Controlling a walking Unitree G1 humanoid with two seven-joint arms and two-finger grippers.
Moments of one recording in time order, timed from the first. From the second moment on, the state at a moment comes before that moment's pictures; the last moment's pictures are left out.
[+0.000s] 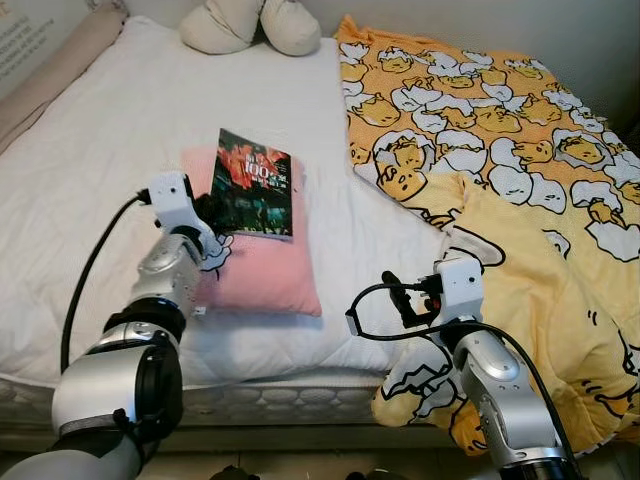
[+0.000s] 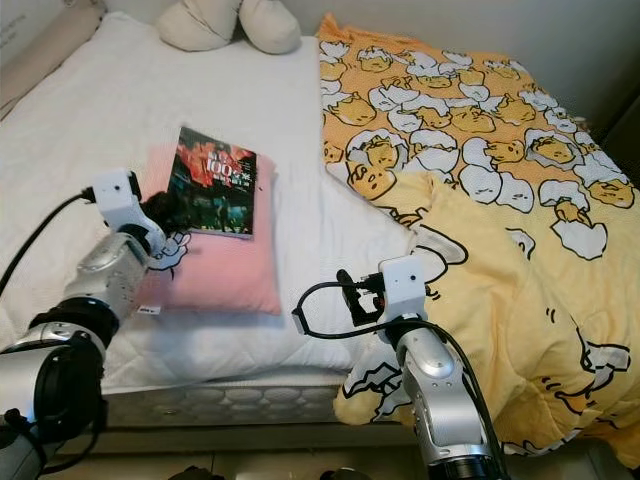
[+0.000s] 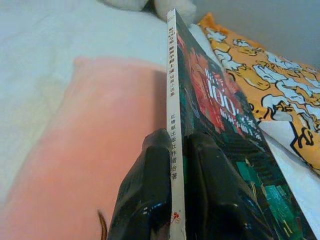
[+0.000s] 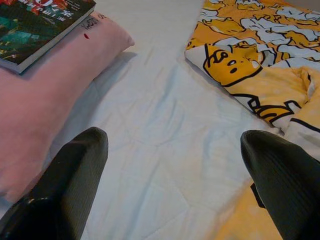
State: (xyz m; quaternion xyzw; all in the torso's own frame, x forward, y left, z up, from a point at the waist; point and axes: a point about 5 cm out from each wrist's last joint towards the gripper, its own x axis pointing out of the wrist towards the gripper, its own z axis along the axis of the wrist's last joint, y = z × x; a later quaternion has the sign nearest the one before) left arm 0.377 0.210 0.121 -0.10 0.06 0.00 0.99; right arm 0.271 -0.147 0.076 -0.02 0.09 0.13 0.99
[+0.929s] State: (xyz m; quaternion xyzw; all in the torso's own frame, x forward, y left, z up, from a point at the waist) left arm 0.376 0.201 0.166 0.02 -0.08 0.01 1.00; right arm 0.302 -0.132 0.096 0.00 0.03 0.13 0.99
